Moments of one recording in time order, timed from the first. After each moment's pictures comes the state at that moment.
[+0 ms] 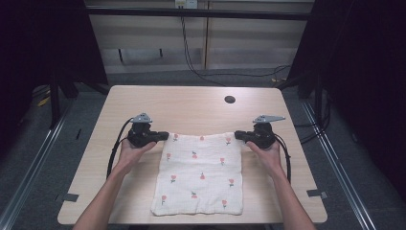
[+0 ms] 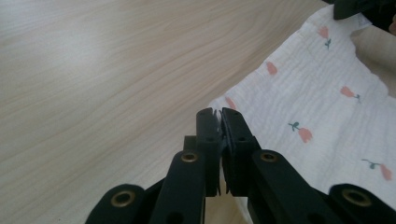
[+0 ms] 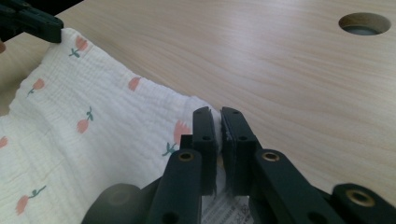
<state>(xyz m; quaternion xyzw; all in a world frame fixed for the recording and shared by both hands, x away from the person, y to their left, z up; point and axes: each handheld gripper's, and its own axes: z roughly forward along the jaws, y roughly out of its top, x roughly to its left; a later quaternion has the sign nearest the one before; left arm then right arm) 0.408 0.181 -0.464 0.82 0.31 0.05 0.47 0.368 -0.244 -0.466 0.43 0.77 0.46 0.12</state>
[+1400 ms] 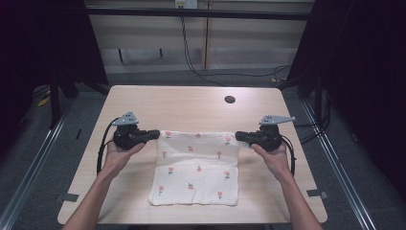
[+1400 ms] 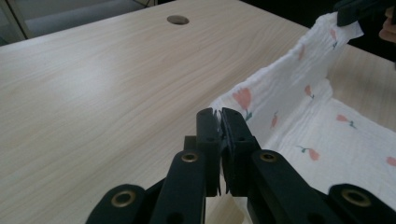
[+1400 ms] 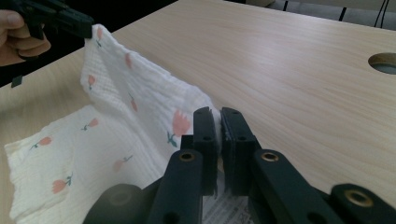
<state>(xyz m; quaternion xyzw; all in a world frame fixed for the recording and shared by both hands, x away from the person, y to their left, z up) 0.374 0.212 -0.428 0.81 0.29 0.08 0.51 0.336 -0.245 -0.430 0.38 0.77 0.50 0.11</state>
